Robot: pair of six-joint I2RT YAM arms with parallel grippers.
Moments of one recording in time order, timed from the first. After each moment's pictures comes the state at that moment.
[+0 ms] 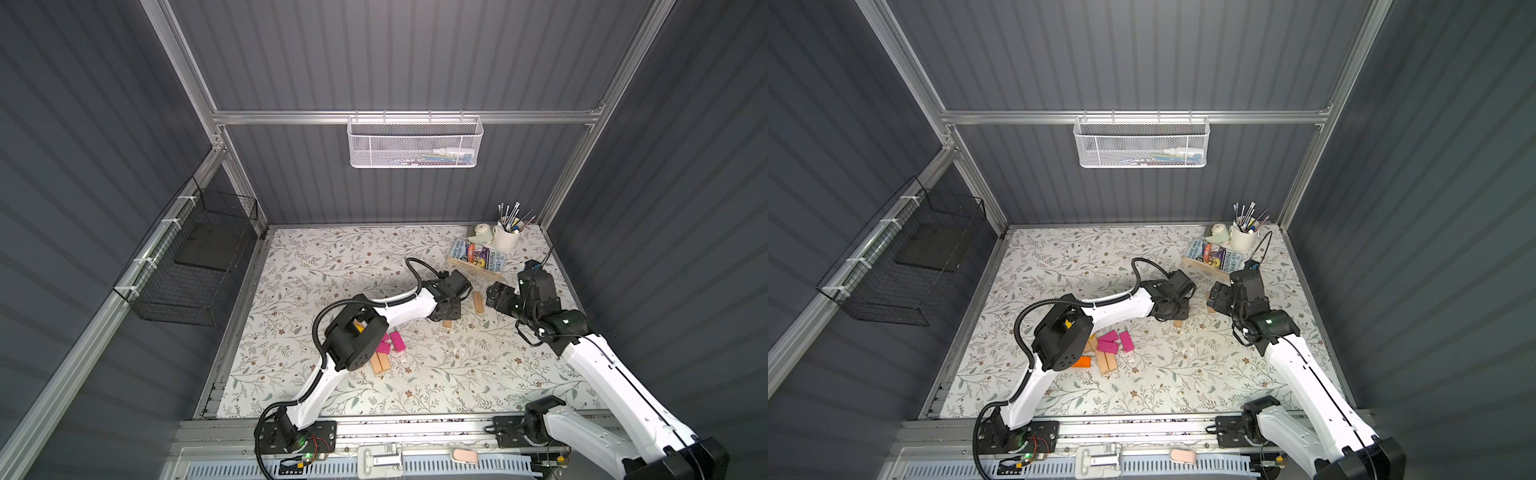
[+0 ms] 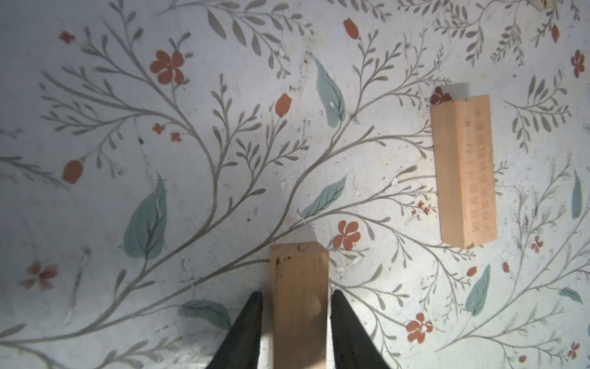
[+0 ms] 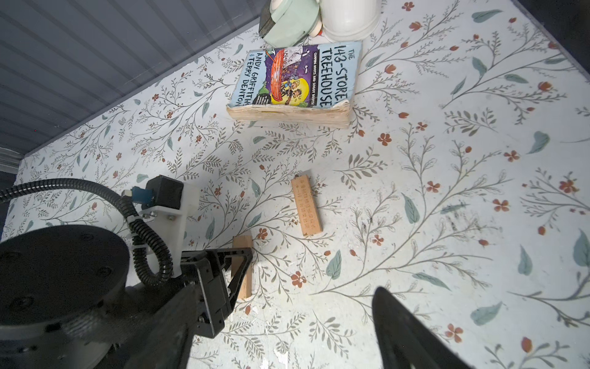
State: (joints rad) left arm -0.96 2.30 1.82 -0.58 -0.06 -0.76; right arm 0.29 0.97 0.84 -0.60 0.15 0.58
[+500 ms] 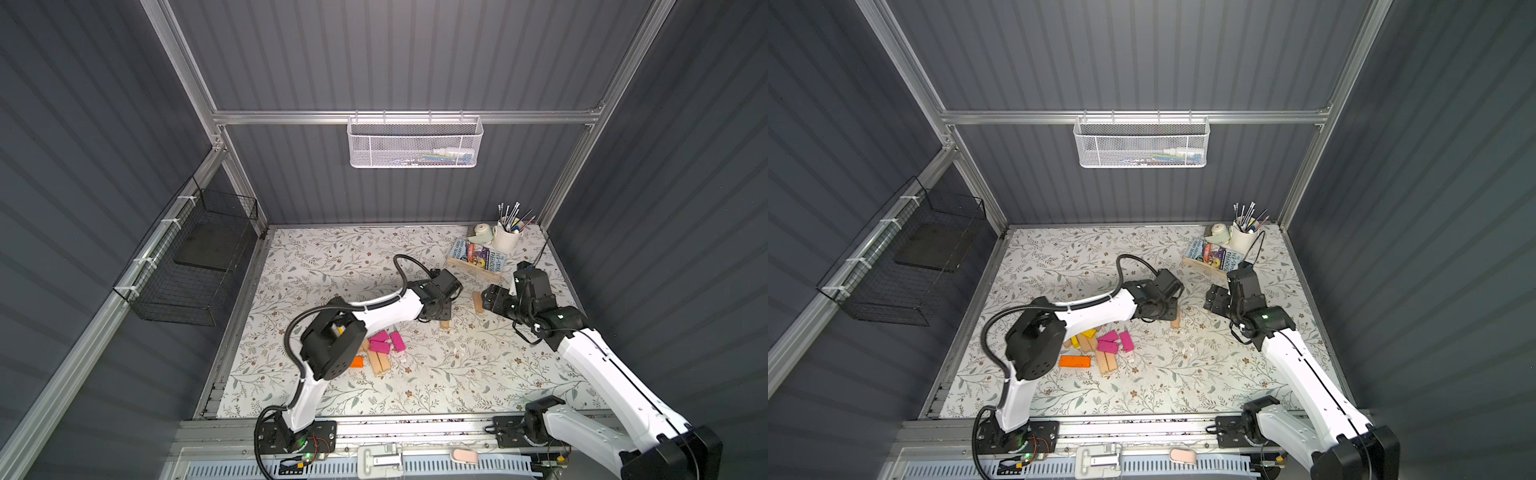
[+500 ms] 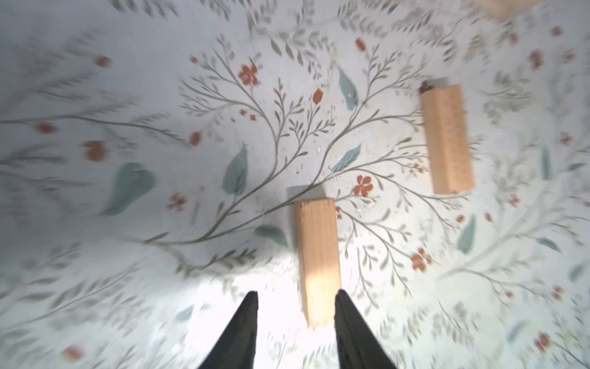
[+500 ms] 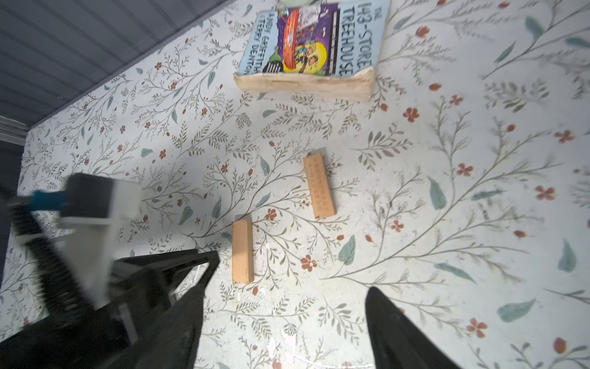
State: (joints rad) left arm -0.94 1.97 1.52 -0.54 -0.11 -0.68; right arm 0.28 1.05 0.85 -0.62 0.03 0.57
